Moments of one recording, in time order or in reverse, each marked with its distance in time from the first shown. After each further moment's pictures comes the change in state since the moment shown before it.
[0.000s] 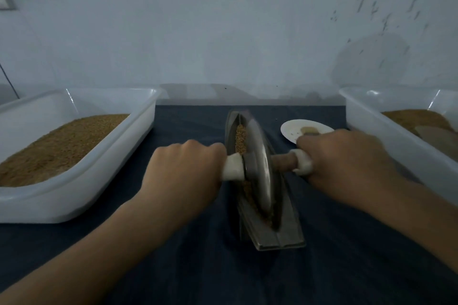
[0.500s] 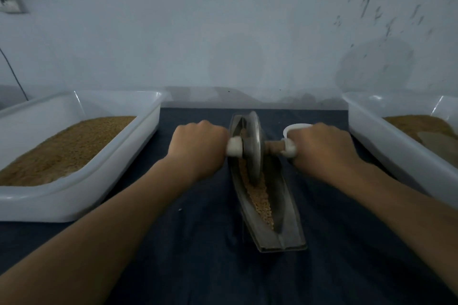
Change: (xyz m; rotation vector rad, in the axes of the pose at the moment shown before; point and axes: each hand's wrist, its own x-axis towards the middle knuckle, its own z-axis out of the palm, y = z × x) left_hand 0.051 -0.007 0.030 -0.014 -0.251 -0.111; right_hand 0.040 -0.001 0.032 -0.021 -0.216 0.150
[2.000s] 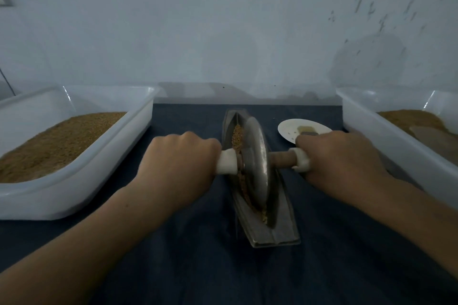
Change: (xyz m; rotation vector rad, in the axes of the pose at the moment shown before) left_hand -0.047 -0.008 -0.012 0.052 0.195 0.158; right_hand -0.045 0.017 -0.007 0.113 0.170 -0.166
